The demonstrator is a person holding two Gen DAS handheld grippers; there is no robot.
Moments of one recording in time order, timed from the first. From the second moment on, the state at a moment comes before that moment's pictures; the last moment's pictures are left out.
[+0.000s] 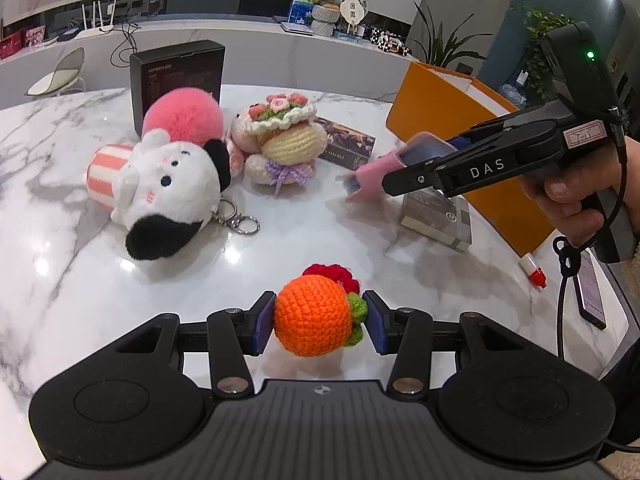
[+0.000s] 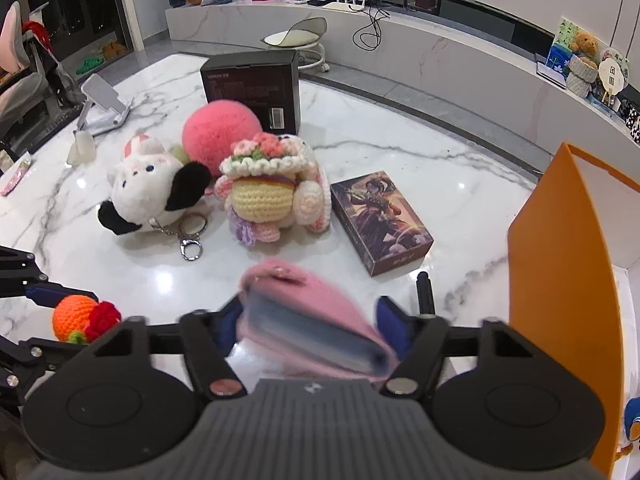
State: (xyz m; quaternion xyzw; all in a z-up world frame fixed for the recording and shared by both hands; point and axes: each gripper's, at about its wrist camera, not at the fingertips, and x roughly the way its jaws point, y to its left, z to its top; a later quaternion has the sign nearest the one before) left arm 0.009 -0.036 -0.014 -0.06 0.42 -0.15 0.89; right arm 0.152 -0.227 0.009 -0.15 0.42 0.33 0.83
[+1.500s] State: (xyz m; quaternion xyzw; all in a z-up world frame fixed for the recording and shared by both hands) left arm 0.079 -0.137 0.068 -0.01 0.33 -0.22 0.92; right arm 0.151 -0.339 0.113 -0.03 0.32 0.25 0.91
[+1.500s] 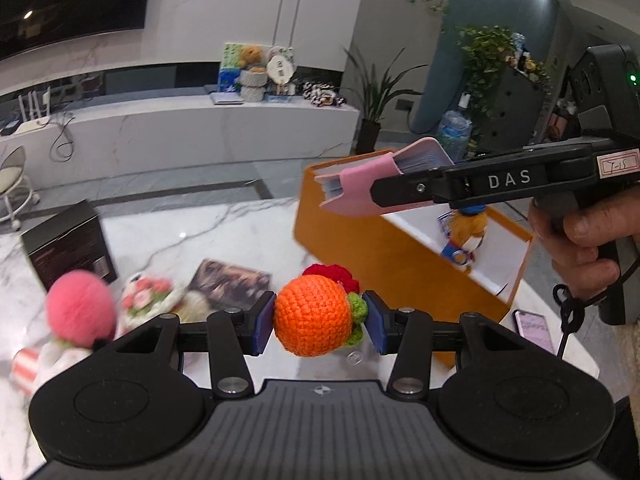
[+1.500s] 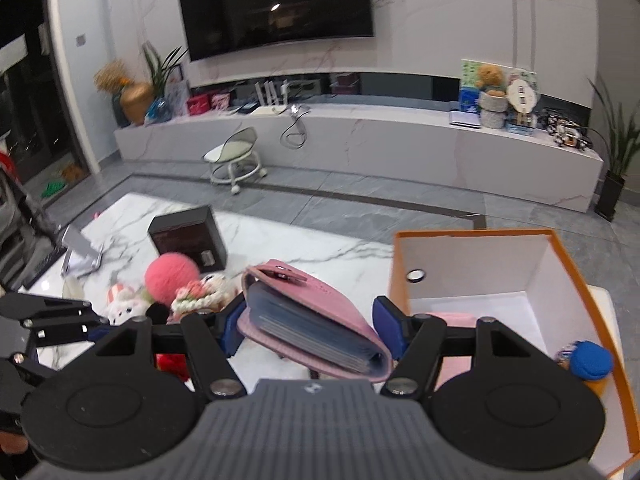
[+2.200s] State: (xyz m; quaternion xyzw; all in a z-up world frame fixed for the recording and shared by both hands) left arm 0.096 -0.206 0.078 0.01 0.31 -0.27 0.91; right arm 0.150 -0.410 0.121 0.04 0.30 0.20 0.93
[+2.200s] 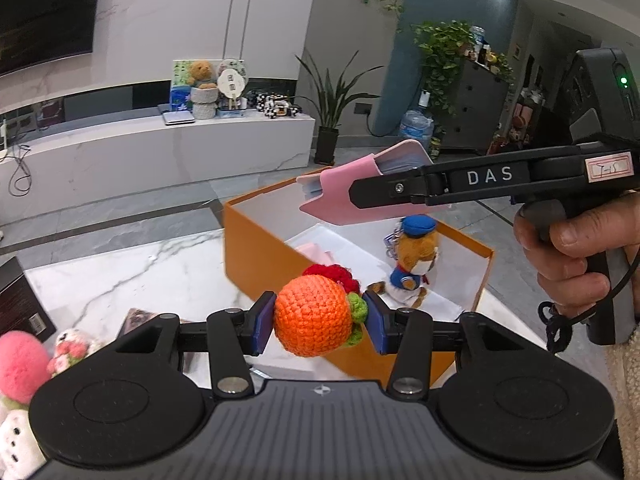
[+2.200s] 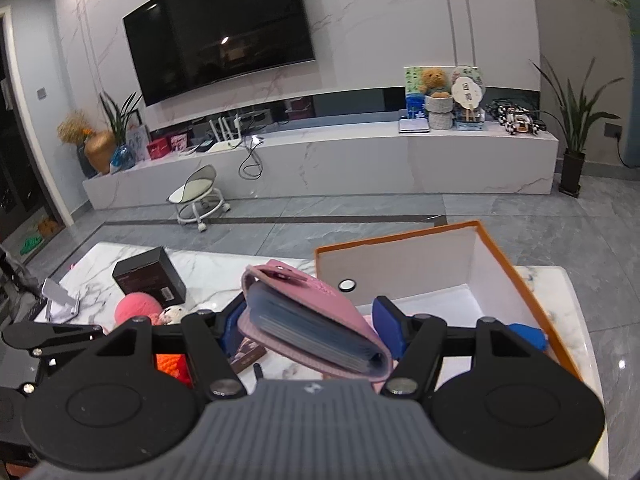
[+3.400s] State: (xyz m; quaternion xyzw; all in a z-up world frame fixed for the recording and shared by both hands) left arm 0.128 -0.318 0.037 0.05 0.35 -0.35 0.87; right arm 0.174 -0.465 0.087 0.08 0.34 0.13 0.93
